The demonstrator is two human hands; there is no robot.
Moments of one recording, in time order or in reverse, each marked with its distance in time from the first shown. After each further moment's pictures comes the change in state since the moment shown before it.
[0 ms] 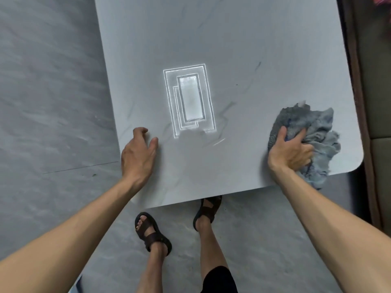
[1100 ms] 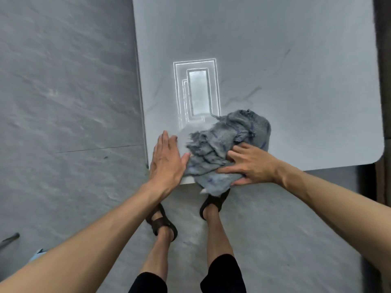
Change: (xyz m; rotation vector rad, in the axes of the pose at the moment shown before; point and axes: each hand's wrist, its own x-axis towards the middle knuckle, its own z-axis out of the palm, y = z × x) left_hand -0.060 -0.047 0.011 0.161 -0.206 0.157; right_hand -0.095 0.001 0.011 -0.212 -0.495 -2.208
